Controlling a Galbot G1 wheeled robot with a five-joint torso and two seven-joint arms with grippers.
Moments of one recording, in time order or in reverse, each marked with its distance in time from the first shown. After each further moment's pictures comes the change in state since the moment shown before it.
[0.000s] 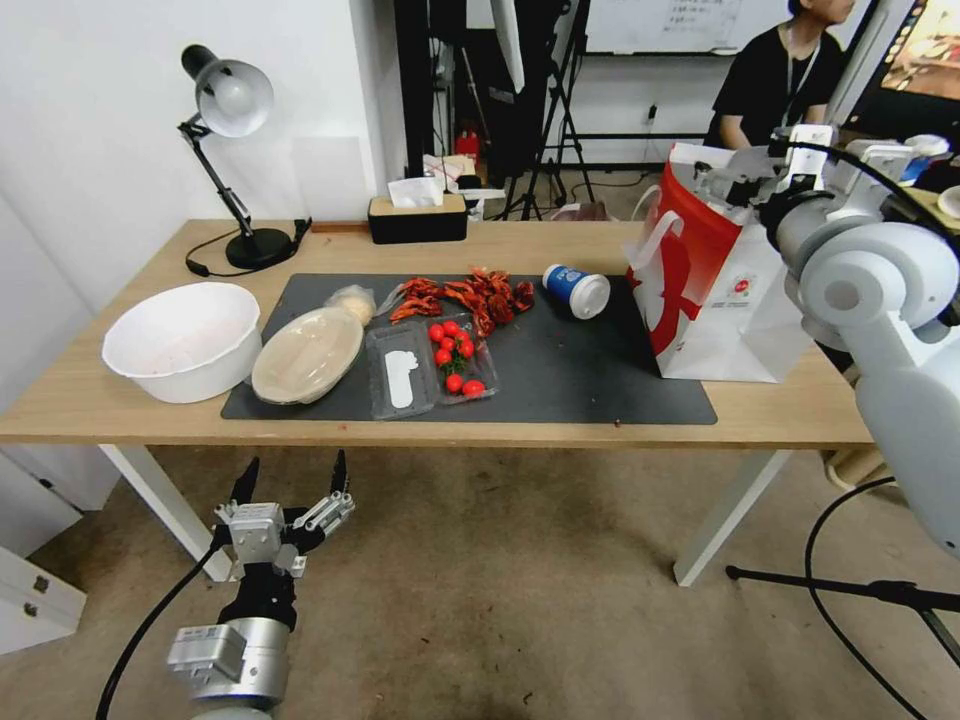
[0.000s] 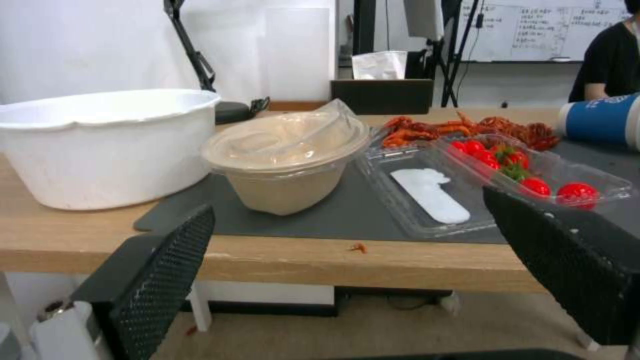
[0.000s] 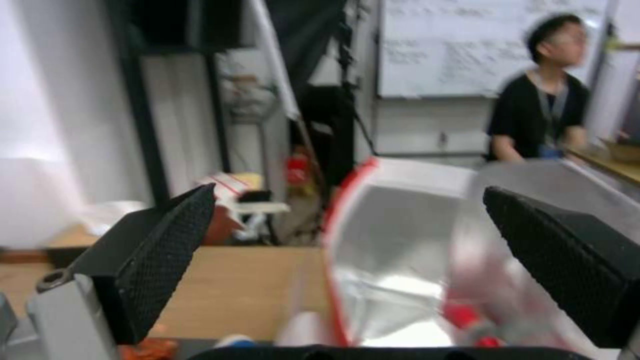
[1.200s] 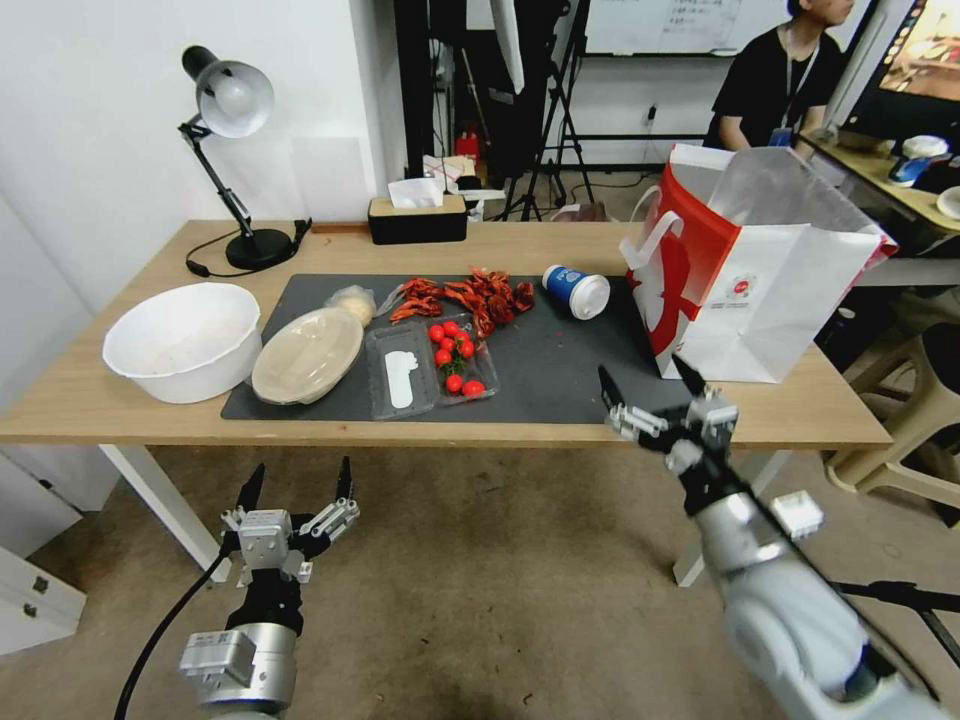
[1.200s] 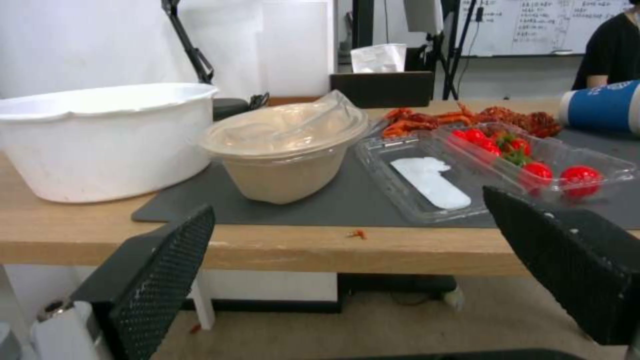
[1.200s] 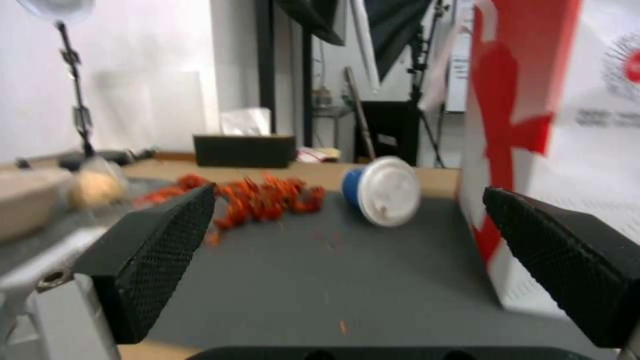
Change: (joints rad) left arm -0.003 -0.020 0.002 0.033 0.034 -0.023 0.012; right arm -1.032 0.280 0.111 0.214 -0.675 0.707 -0.306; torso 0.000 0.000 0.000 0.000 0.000
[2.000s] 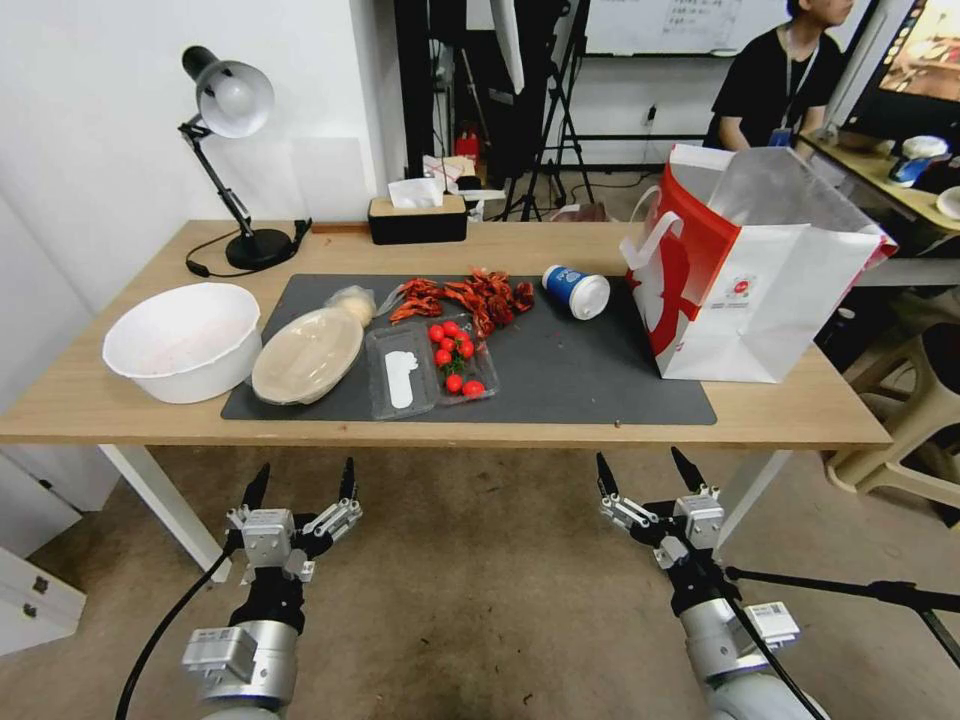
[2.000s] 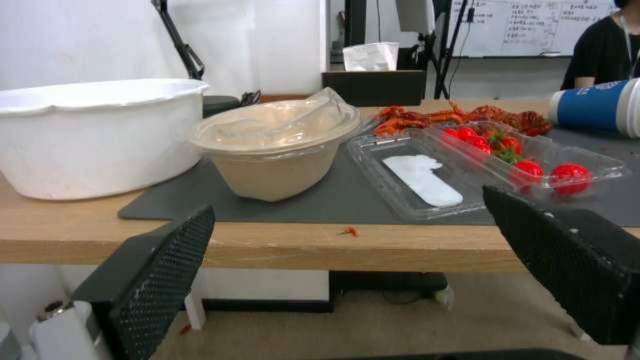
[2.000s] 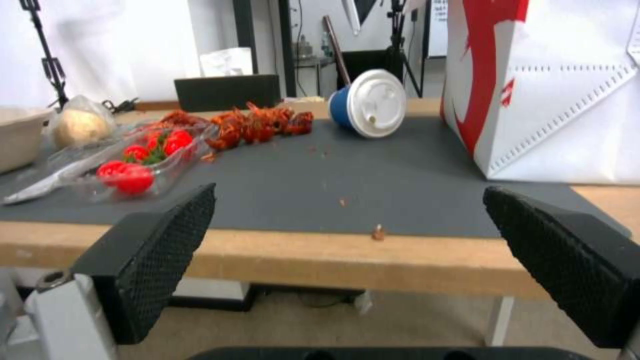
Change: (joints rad) left arm -0.004 0.008 -0.007 0.007 -0.021 -0.001 0.023; right arm -0.121 0.075 -0.019 -0.029 -0.038 0.028 0.020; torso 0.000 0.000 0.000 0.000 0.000
